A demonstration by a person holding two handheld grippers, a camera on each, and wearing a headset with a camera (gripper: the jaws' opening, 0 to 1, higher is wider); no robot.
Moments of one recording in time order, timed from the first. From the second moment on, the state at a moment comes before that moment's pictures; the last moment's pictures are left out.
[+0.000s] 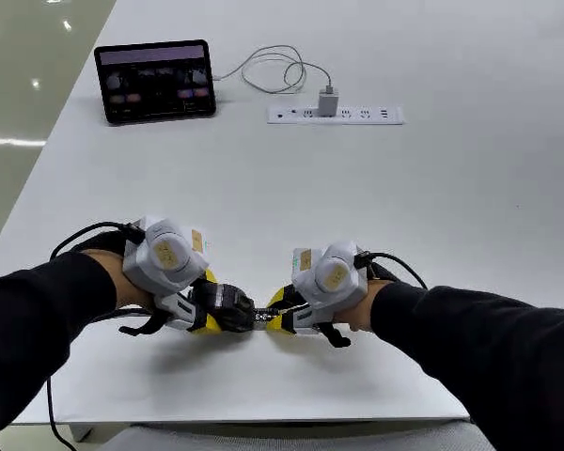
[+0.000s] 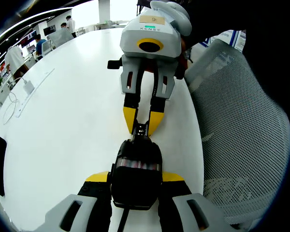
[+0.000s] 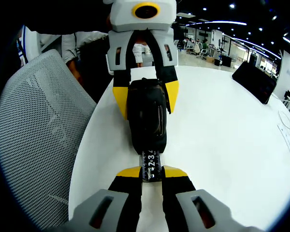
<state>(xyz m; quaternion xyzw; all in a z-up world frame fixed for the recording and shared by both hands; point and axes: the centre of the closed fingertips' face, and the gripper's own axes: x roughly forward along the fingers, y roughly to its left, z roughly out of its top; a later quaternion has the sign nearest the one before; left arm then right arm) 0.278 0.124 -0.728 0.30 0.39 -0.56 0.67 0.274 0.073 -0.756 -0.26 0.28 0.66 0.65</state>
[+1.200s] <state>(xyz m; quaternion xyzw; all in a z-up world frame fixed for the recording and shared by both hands) 0.277 0.122 -0.728 0.30 0.39 -0.56 0.67 0.277 0.033 -0.757 -0.27 0.29 0.64 0.66</state>
